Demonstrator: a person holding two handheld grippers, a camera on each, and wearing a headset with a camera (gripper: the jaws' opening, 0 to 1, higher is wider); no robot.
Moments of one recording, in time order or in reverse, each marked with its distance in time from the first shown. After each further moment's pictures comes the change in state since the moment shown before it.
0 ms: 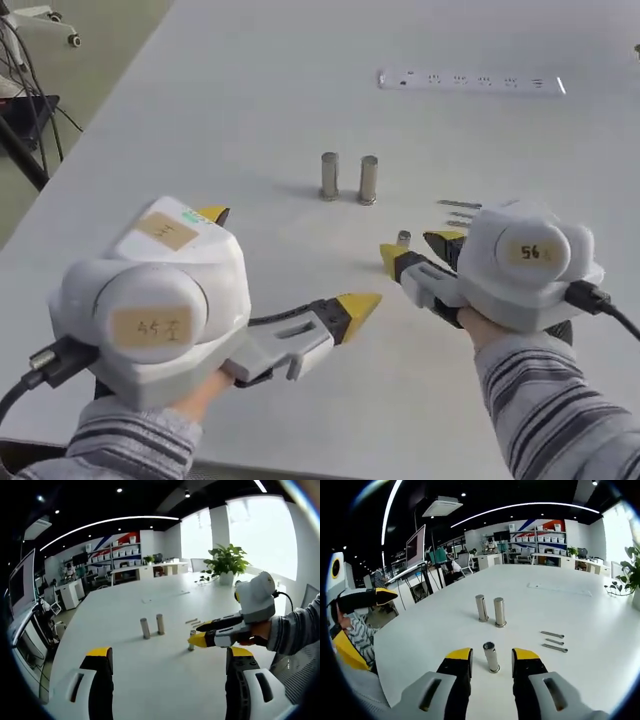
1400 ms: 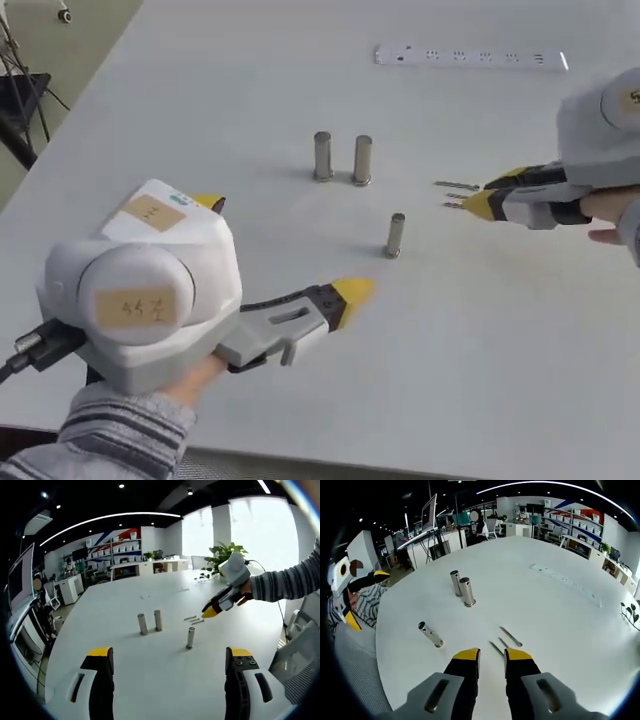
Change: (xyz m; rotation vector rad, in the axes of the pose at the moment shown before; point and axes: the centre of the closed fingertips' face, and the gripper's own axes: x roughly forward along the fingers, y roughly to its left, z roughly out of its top) left arm 0.008 -0.004 -0.008 -0.029 0.033 -0.009; right arm 0.009 -0.089 0.004 -0.228 0.324 0.184
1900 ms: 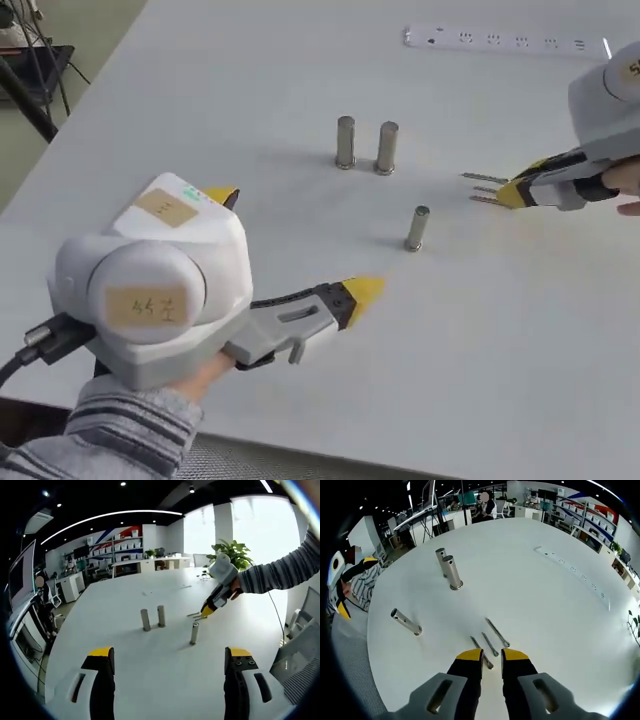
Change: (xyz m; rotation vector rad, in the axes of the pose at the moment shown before) left arm 0.002 0.007 -0.009 -0.007 0.018 0.013; right arm 0.025 -0.020 -0.018 -0.087 0.188 0.036
